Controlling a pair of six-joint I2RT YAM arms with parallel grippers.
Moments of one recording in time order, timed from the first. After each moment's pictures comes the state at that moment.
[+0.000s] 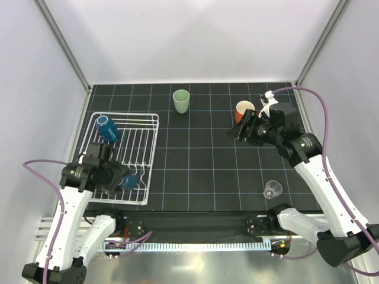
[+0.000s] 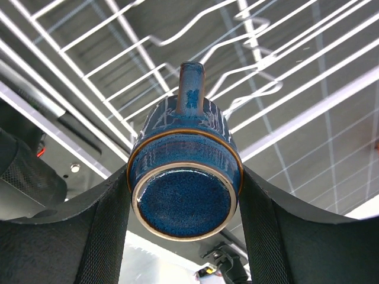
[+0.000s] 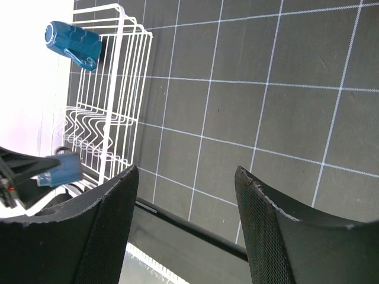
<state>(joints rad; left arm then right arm) -0.18 0.78 0.99 -1.37 -0.10 -1.24 0.36 1.03 1.19 -0.74 -0.23 0.60</state>
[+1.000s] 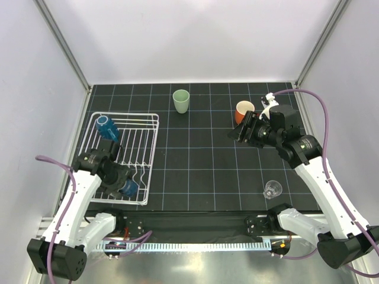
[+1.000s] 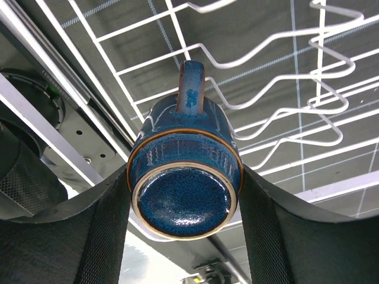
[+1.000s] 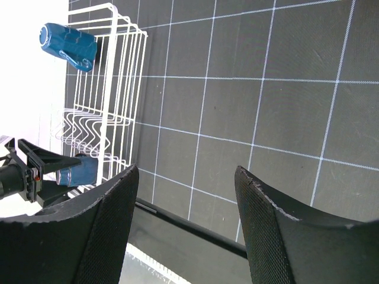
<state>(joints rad) -0.18 0.91 0.87 -1.36 -0.11 -1.37 0.36 1.01 1.16 -0.74 -0.22 0.62</state>
